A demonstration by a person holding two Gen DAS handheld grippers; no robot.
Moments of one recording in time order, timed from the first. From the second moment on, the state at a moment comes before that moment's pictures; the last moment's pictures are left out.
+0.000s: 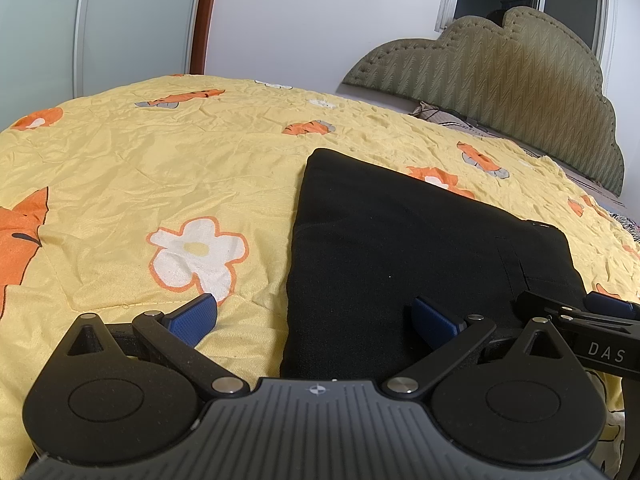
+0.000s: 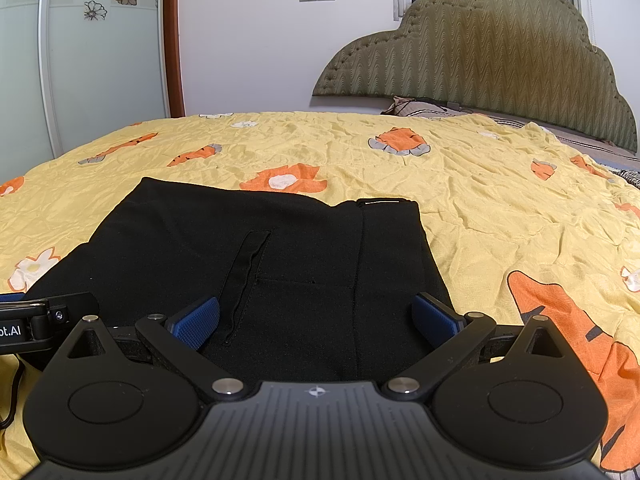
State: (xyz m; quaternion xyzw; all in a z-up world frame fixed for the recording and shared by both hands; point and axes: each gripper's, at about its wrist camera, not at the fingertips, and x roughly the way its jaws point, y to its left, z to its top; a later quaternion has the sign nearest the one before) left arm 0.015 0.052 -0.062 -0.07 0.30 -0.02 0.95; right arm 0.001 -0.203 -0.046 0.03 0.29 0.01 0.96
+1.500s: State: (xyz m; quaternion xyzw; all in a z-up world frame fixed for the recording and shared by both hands) left arm 0.014 0.052 -0.061 -0.07 0.30 -0.02 0.95; right arm 0.001 -0.204 -0.046 0.03 0.29 0.01 0.96
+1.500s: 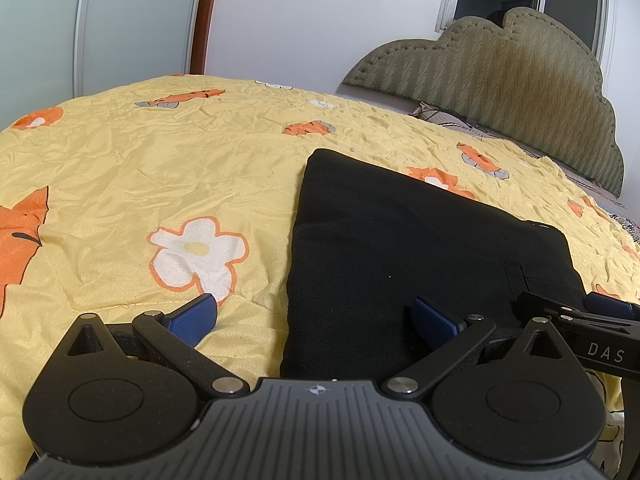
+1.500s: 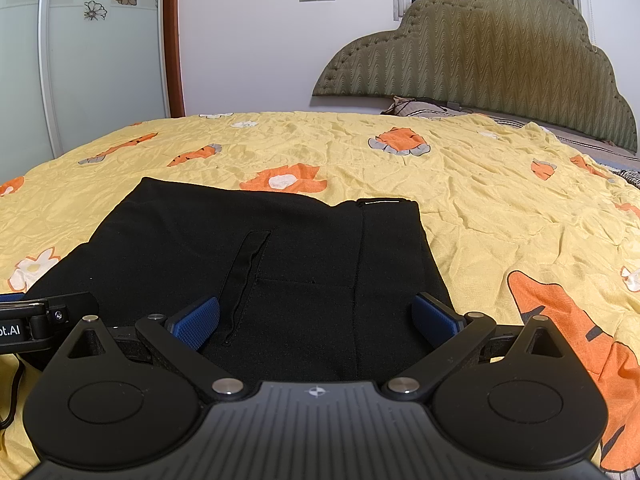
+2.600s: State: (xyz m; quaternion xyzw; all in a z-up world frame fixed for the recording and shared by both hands) left arm -0.012 0.039 -0.043 -0.04 0.28 -0.01 0.96; right arm 0.001 -0.204 -0.046 0.03 0.29 0.01 0.96
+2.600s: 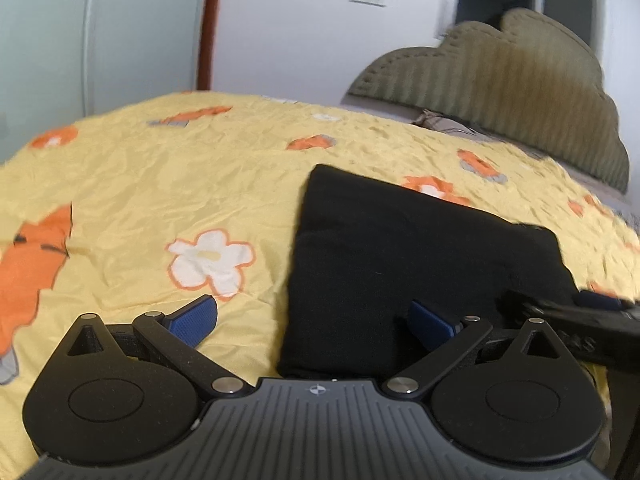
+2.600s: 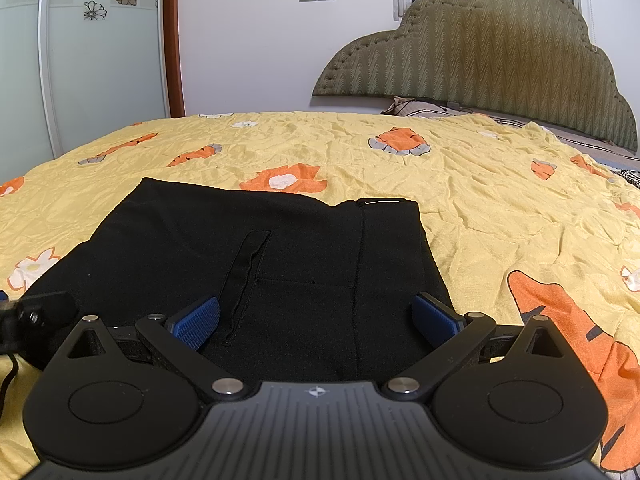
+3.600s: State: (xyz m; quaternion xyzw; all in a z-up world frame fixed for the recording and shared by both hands) left arm -0.048 0.017 -0.023 0.07 0.29 0.02 0.95; right arm -0.078 -0.189 -0.018 0.06 0.35 -0.03 0.94
